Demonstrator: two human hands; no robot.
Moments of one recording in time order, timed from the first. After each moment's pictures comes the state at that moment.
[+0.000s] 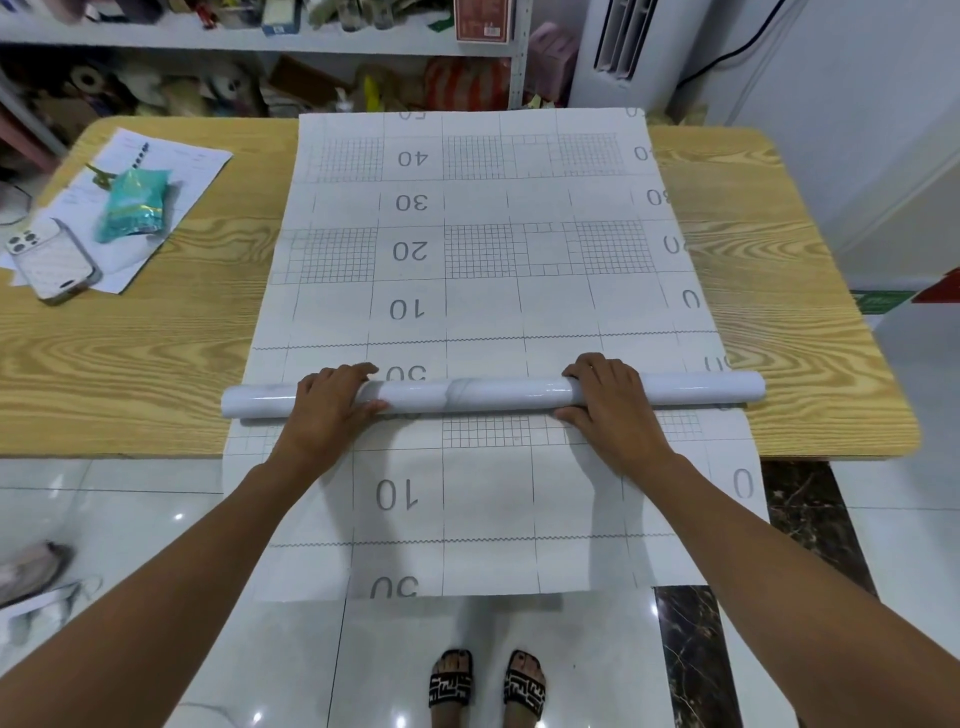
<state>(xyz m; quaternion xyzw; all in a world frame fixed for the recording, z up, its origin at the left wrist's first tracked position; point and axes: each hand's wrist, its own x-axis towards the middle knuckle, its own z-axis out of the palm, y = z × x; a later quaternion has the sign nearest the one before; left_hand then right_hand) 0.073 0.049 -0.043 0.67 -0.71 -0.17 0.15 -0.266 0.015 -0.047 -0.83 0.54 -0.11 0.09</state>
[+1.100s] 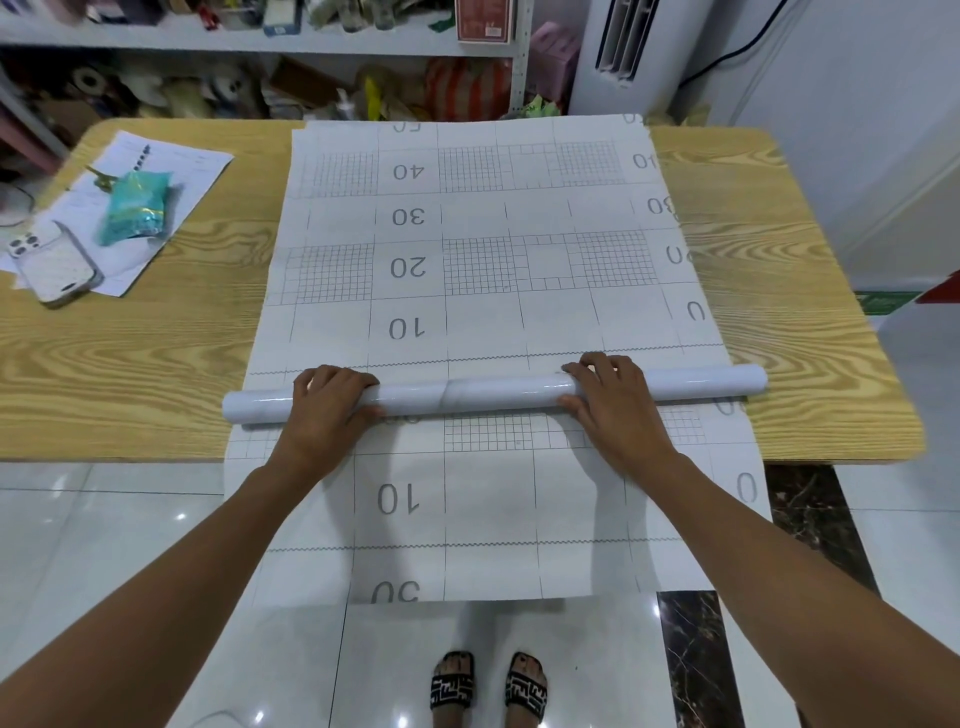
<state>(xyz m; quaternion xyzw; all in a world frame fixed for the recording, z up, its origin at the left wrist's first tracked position) 0.077 0.049 -0.044 0.64 -0.74 -0.10 0.16 -0.266 0.011 -0.045 -0.82 0.56 -0.08 0.05</state>
